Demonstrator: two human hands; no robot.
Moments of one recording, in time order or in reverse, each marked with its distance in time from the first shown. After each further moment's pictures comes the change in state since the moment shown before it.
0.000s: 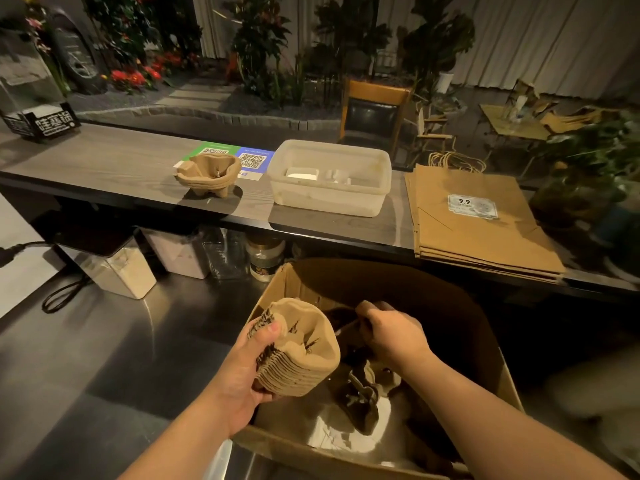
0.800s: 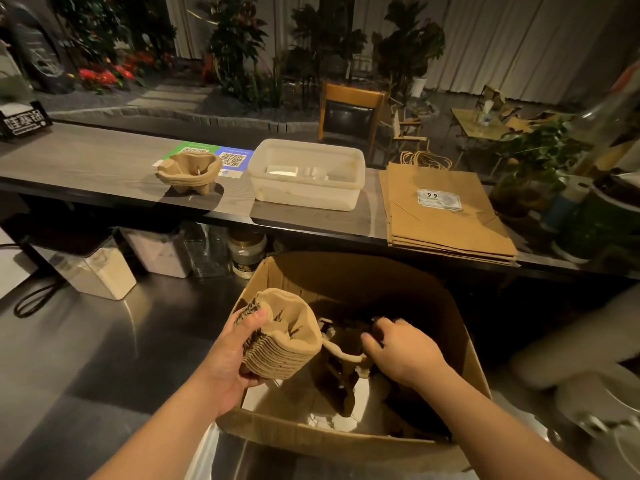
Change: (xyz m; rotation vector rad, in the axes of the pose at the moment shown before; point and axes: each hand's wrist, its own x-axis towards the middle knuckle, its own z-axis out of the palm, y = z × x) left_hand -0.002 0.000 0.003 0.017 0.001 0.013; right_hand -0.063 0.029 -0.011 0.082 -0.124 0.244
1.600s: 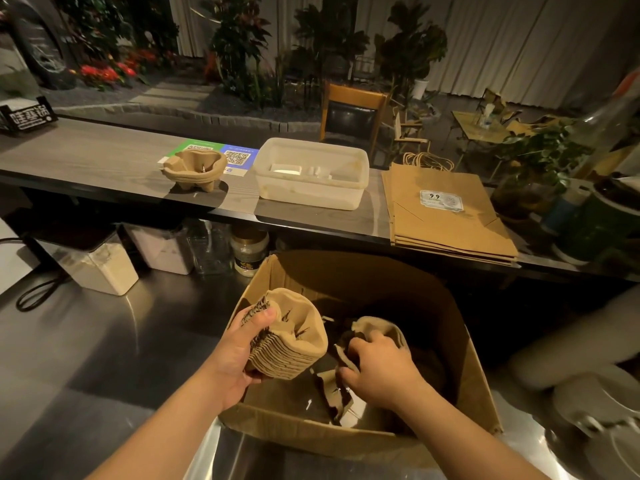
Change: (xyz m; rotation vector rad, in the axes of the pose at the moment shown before) left_hand 0.007 -0.006 -0.006 0.047 -0.010 -0.026; right_hand -0.031 -0.046 0.011 -0.112 -0.150 -0.057
